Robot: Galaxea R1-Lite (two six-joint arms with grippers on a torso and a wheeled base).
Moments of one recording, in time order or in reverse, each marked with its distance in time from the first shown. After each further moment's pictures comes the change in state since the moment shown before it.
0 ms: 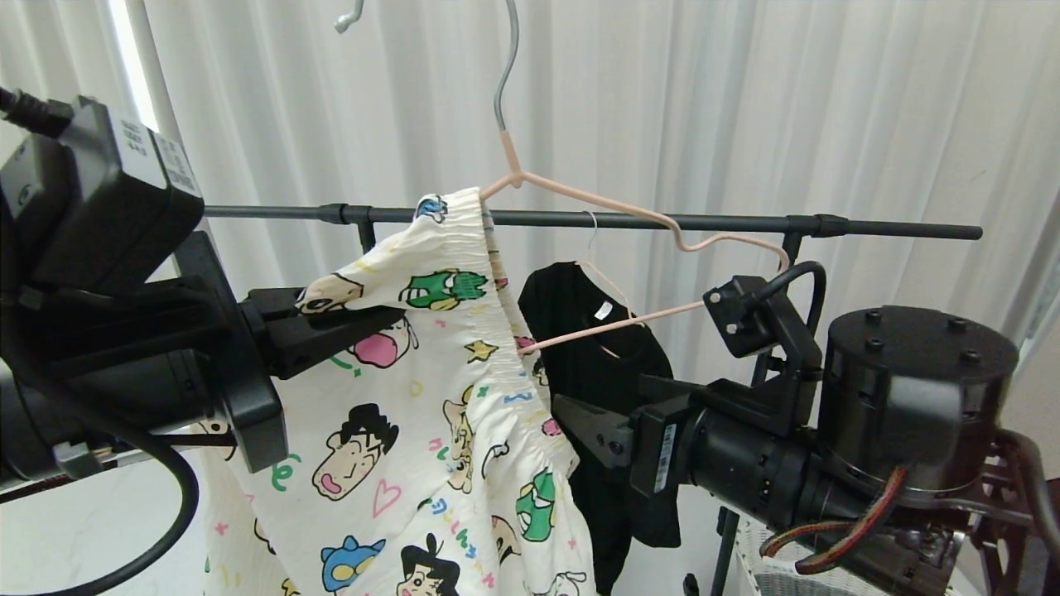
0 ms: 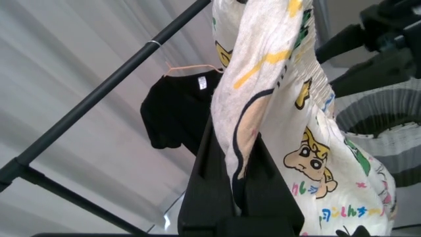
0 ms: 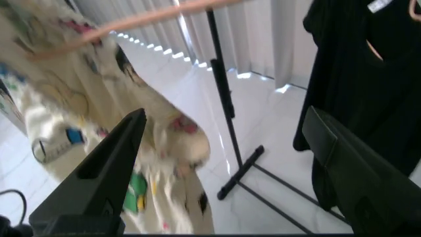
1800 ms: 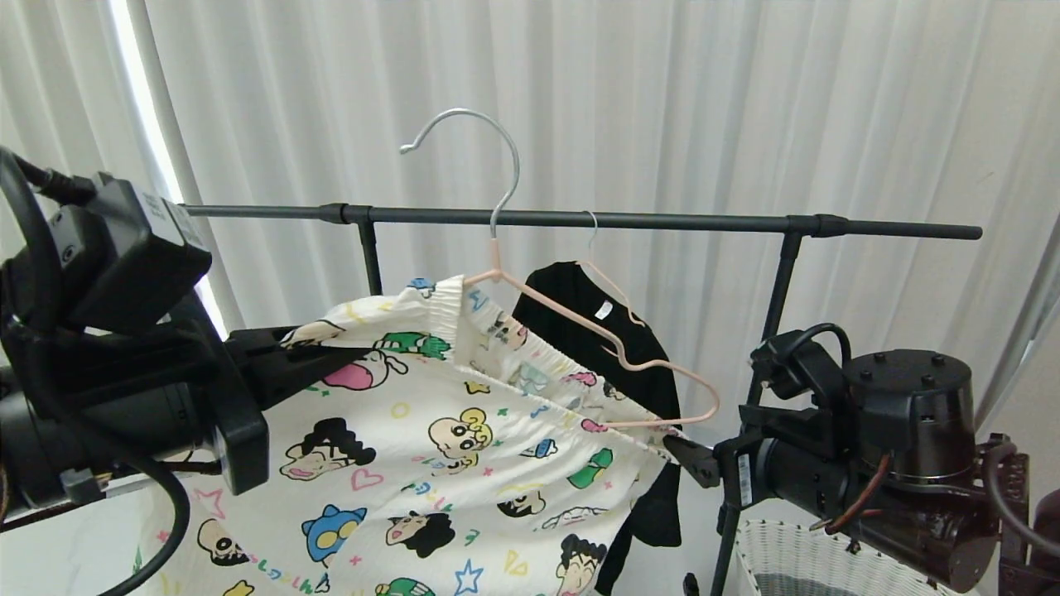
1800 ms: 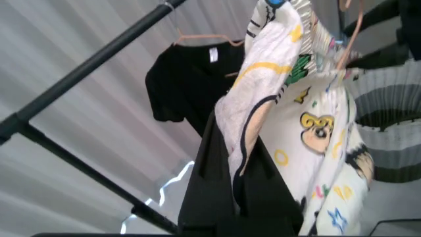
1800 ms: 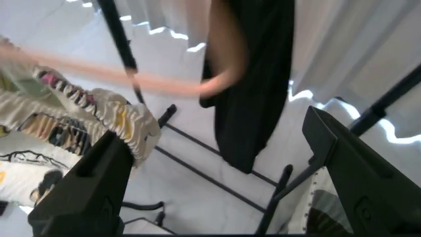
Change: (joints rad) left arm 0.109 -0.029 0.099 0.000 0.000 -0.049; right arm -0.273 -0.018 0.204 0.048 -0.013 -0.225
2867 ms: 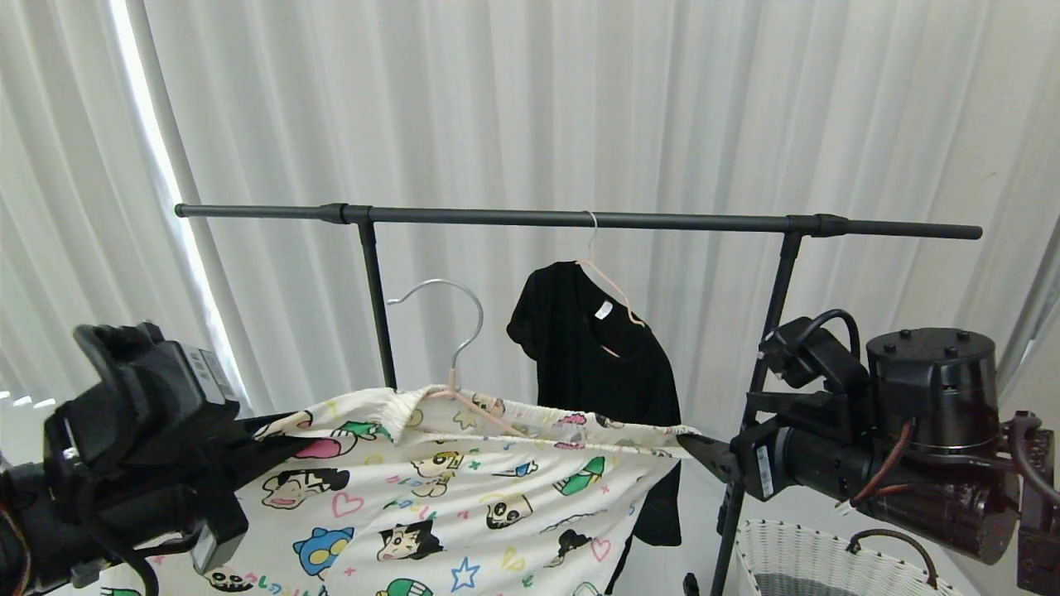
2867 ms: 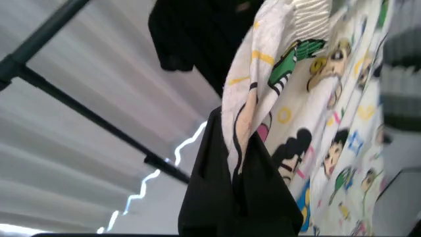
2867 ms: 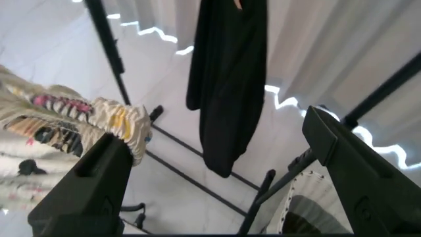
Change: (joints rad) left arm 0.164 -0.031 0.206 0.000 0.006 0.228; right arm -0.071 -0.041 -0.039 0.096 0.116 -0.130
